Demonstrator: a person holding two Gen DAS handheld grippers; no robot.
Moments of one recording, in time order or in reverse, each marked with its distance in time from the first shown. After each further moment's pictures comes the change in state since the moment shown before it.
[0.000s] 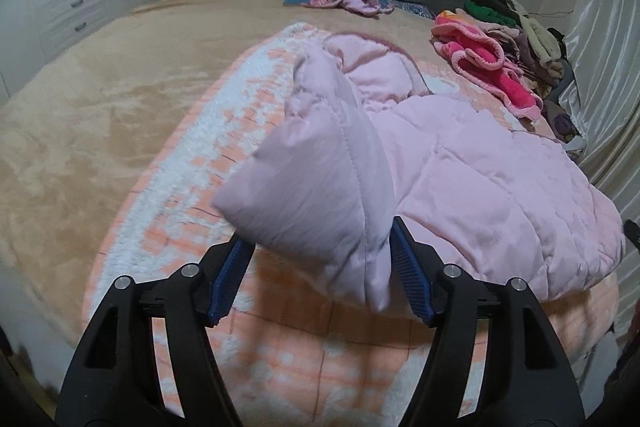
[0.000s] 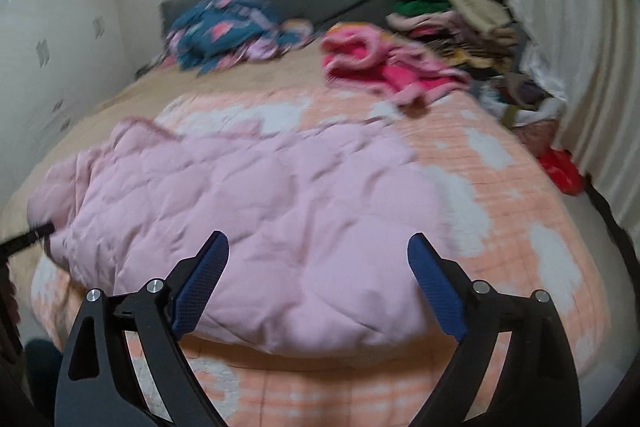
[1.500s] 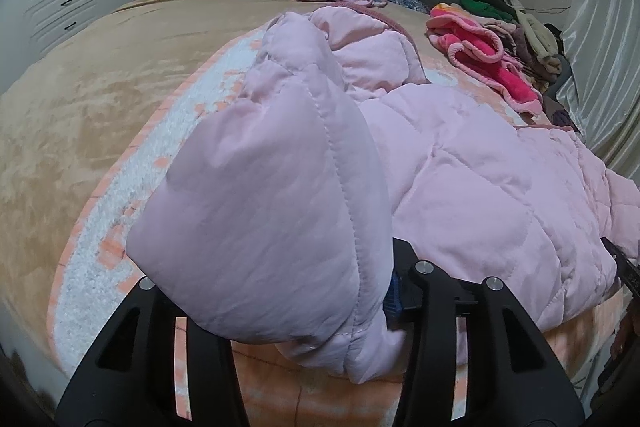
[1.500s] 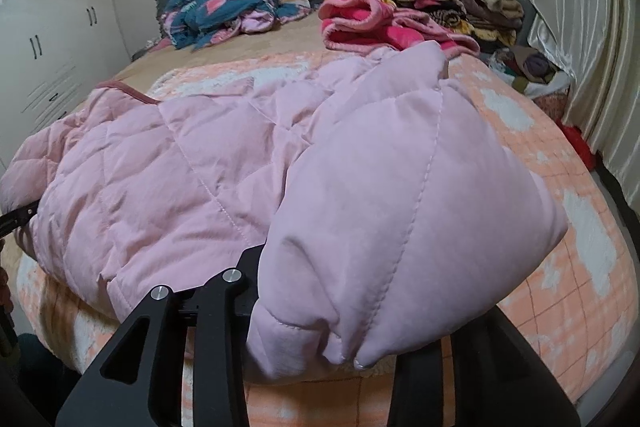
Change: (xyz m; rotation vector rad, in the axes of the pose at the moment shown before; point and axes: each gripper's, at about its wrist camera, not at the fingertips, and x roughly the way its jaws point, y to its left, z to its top) left arm 0.050 -0.014 0.005 -0.003 0.021 -0.036; right arm 0.056 -0.022 -0.011 0.075 0.049 -0.010
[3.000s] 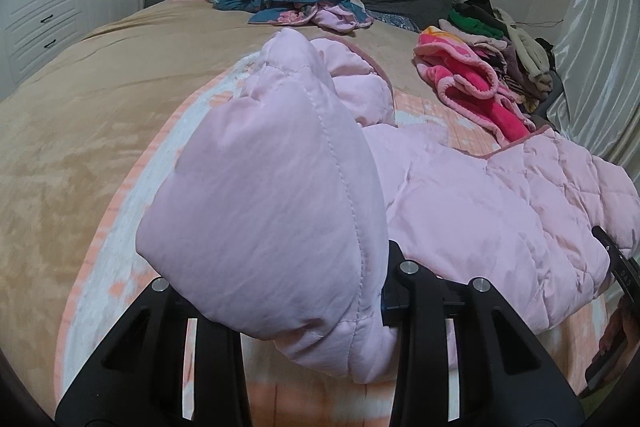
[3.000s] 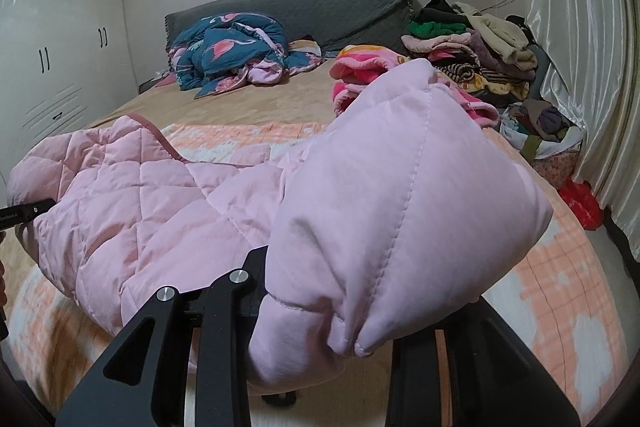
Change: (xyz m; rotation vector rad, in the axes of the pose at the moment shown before) left arm 0.032 -0.022 0.100 0.015 -0.038 -0.054; right arm -0.002 0.012 0.059 -0.084 -0.178 0.032
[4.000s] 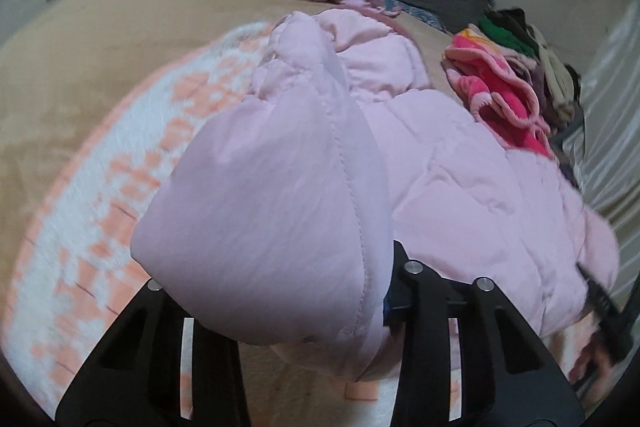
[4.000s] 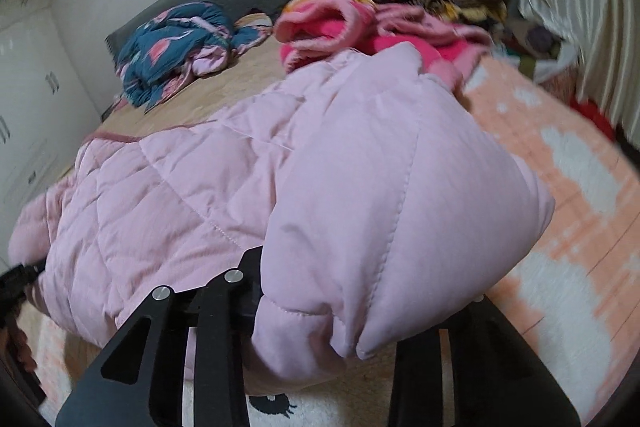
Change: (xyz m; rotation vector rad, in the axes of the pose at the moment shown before) left arm 0.111 0.005 0.057 -0.128 0.062 -0.006; right arm 0.132 -0.041 0.037 0.226 0.104 -0.026
